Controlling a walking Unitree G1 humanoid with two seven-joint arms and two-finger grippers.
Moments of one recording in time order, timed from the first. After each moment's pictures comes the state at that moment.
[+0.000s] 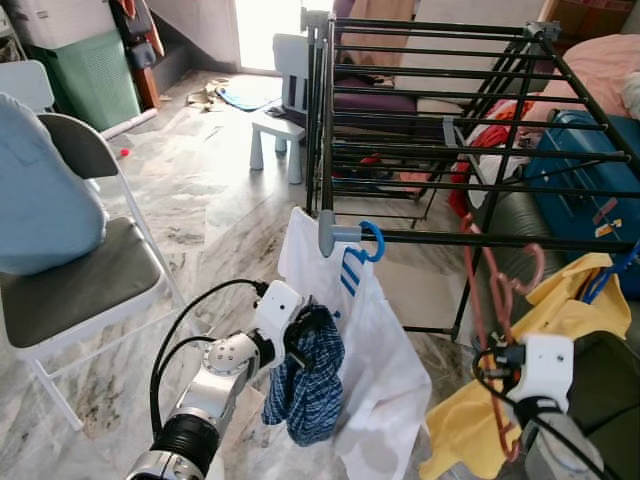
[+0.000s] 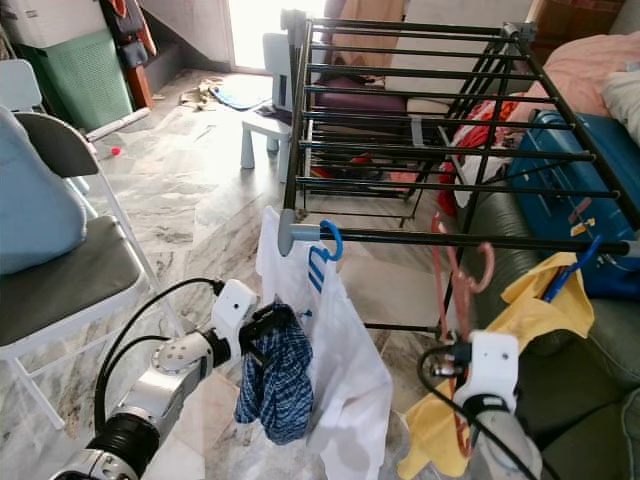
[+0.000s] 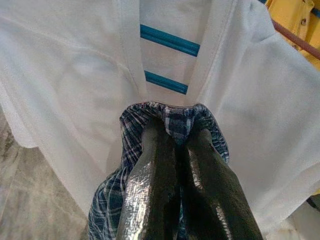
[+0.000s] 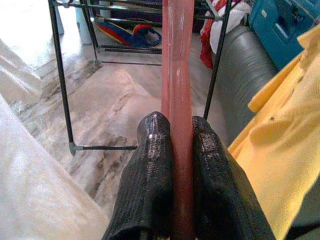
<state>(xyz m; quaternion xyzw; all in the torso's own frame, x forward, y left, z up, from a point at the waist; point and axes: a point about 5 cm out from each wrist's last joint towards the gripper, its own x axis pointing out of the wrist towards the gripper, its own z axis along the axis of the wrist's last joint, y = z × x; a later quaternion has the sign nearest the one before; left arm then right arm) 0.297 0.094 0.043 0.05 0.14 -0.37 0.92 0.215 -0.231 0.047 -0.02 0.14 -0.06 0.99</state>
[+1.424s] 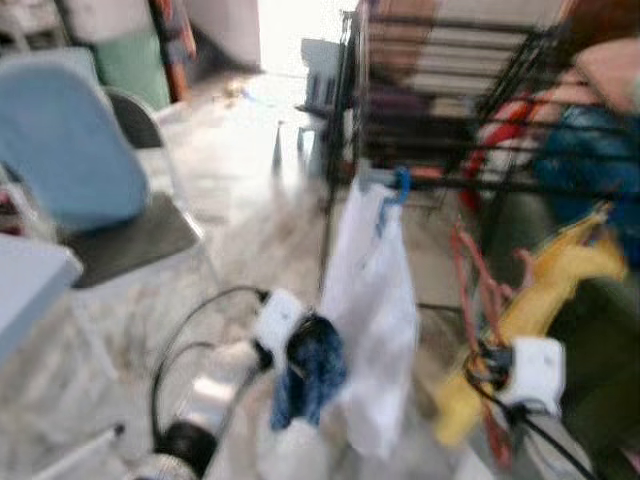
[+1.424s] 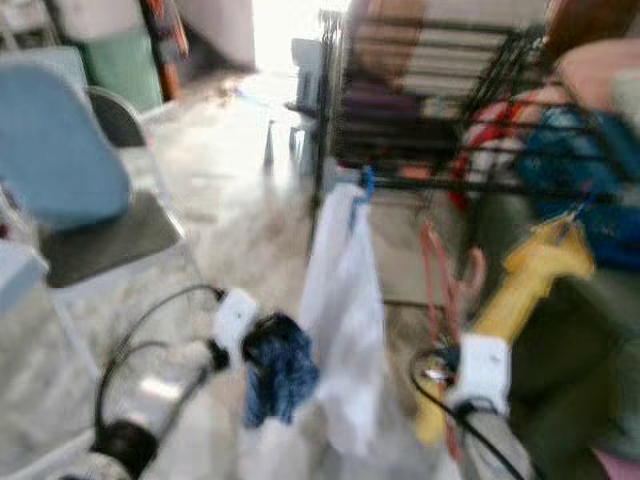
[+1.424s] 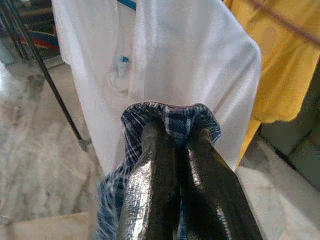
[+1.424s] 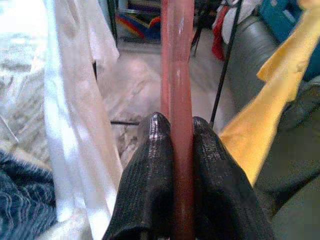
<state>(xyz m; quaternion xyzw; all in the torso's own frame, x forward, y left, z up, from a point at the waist) 0.294 0.096 0.037 0.07 0.15 -0.37 0.92 0.218 -0.220 0.048 -0.01 0.14 -0.05 0.99</state>
